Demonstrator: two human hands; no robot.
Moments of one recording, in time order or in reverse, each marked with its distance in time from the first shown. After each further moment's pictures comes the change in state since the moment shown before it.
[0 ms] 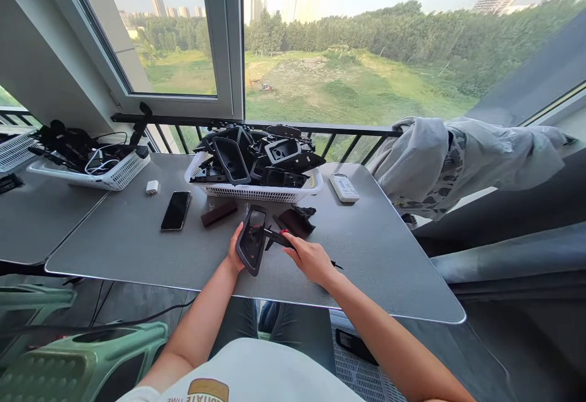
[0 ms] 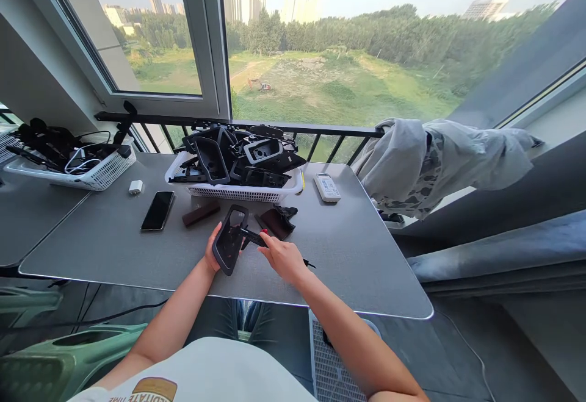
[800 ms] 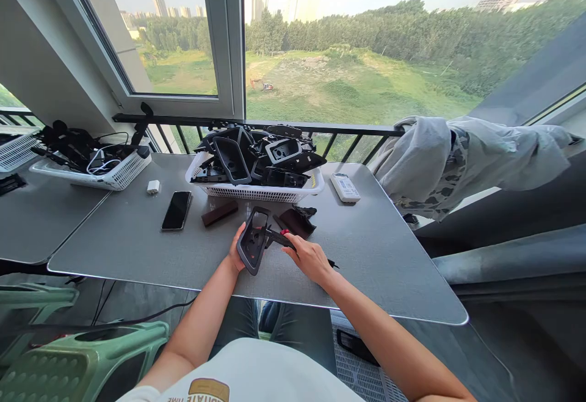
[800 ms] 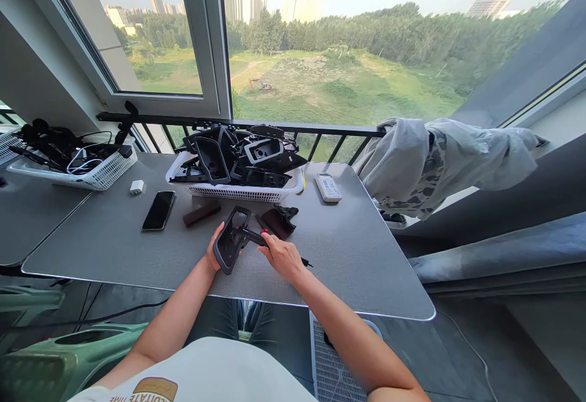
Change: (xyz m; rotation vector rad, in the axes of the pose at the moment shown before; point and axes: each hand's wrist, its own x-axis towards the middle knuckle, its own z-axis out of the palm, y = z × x) left_hand 0.002 0.001 -0.001 0.051 0.024 -0.049; right_hand 0.003 0.007 0.019 -0.095 0.145 -0.064
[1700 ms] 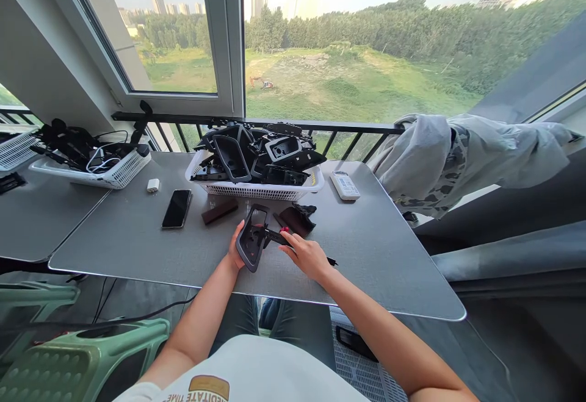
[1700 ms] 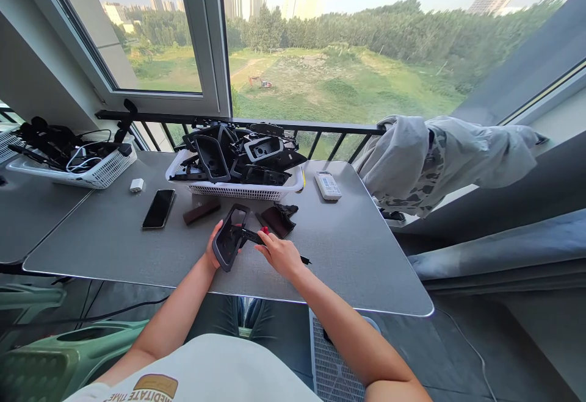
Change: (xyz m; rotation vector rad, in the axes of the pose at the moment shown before) left_hand -0.004 0.000 0.004 -0.025 -0.012 0.044; right_hand 0.001 -0.005 -0.003 -0.034 -0.037 -0.001
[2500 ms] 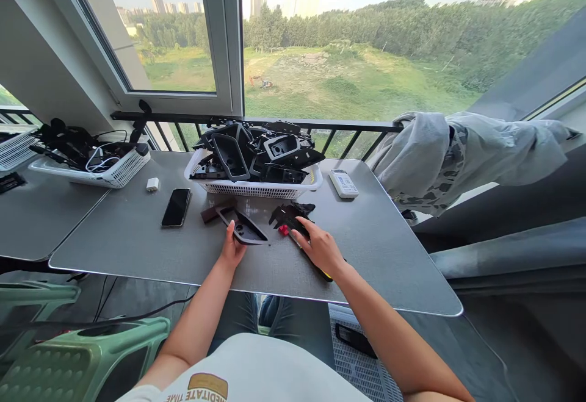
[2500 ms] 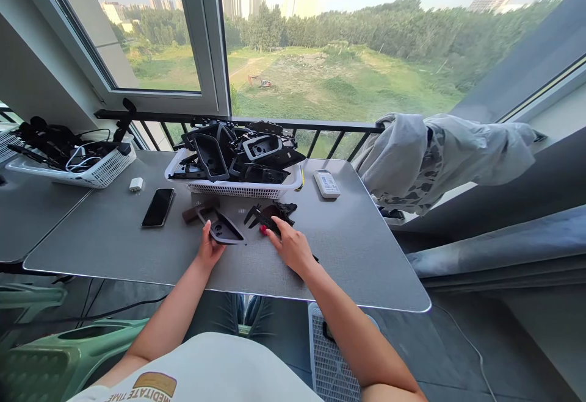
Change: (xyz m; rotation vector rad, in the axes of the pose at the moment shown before) left_hand -0.010 -0.002 0.005 -0.028 0.202 0.417; right_hand 0.002 0.011 -0.030 0.108 0.170 0.161
